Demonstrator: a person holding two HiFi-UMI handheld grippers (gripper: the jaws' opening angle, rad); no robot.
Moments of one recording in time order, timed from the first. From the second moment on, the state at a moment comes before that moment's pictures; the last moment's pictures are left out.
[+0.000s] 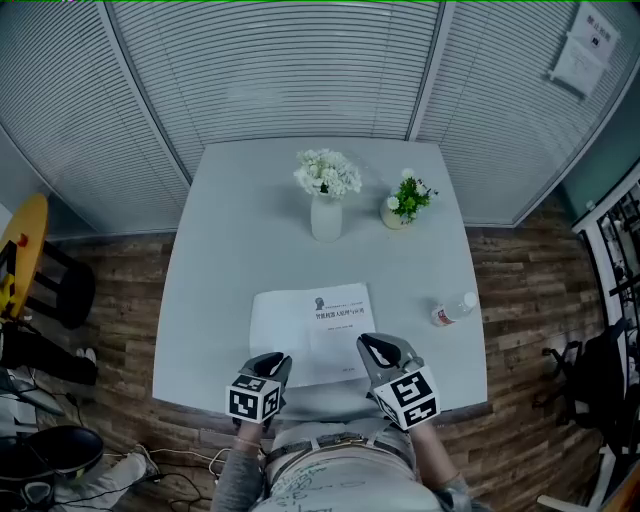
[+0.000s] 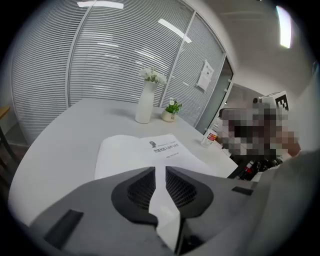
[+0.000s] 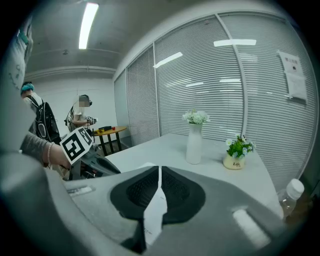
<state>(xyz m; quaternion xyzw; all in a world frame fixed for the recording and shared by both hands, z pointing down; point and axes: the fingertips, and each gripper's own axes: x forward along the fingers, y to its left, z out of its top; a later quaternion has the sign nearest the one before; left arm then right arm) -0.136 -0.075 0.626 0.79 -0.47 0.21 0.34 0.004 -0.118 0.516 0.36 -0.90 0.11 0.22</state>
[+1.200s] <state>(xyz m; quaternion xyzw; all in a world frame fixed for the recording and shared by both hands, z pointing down) -0.052 -0.090 0.529 0.87 -0.41 0.14 0.23 -0.020 -0.112 0.505 0.33 -0.91 0.12 0.20</state>
